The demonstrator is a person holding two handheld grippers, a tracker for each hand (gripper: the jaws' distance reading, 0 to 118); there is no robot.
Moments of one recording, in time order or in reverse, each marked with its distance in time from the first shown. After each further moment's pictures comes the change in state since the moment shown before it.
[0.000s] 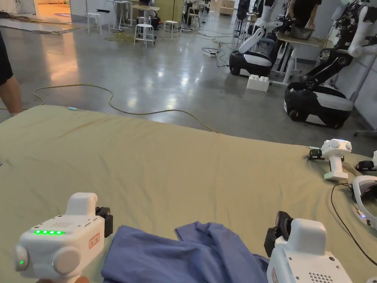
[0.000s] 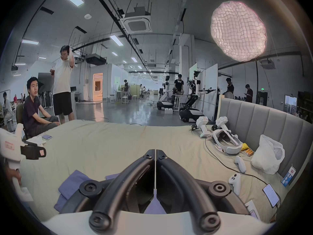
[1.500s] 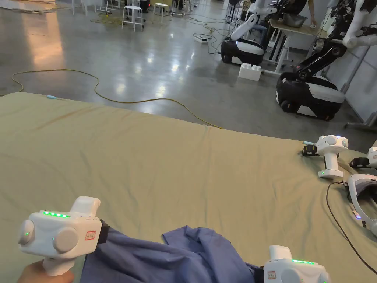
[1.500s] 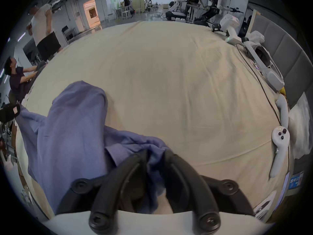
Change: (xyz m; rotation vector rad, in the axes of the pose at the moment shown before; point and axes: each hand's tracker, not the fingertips) left arm 0.011 0.010 -0.084 -0.311 -0.060 -0.120; right arm 0.082 -0.141 -0.204 -0.872 0.108 -0.011
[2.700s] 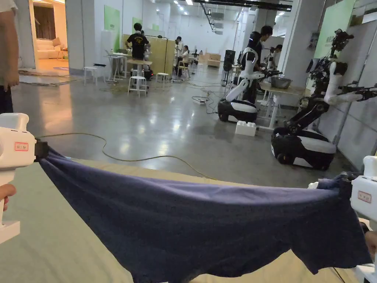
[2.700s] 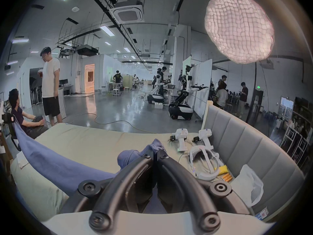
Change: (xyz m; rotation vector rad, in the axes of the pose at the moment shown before) left arm -0.112 0.168 0.233 0.483 0.181 0.122; right arm 0.064 0.129 0.335 0.774 -0.177 0.010
